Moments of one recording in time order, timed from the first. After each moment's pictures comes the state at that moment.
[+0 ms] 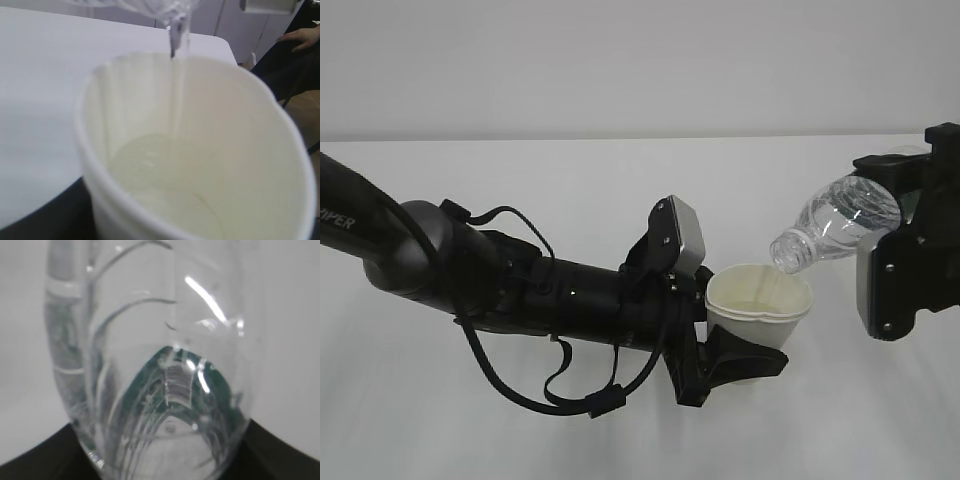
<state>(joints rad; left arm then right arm) -0.64 2.18 -1.09 1.12 -0.97 -0.66 0.18 1.45 -0.43 -0.17 -0.66 -1.63</state>
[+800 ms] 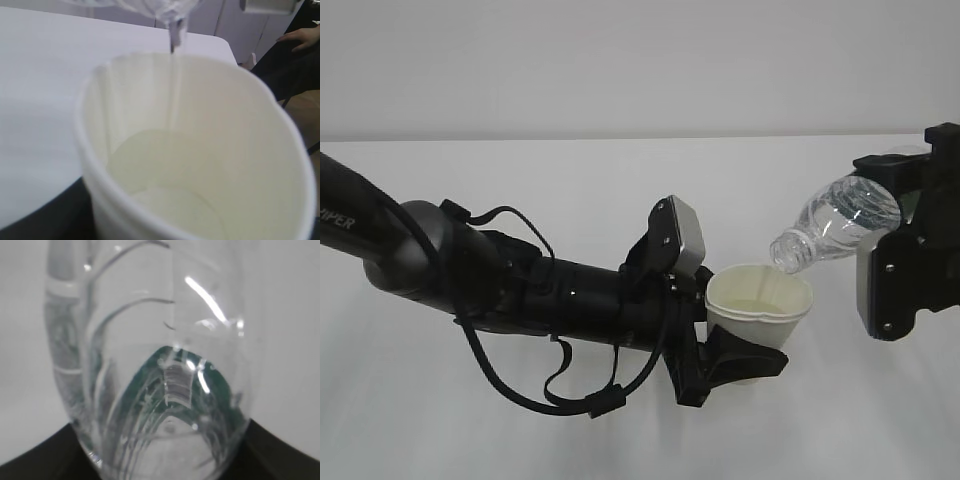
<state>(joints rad) -0.64 2.18 -1.09 1.12 -0.97 -0.66 0.18 1.45 -0.43 -0.17 -0.66 -1.63</state>
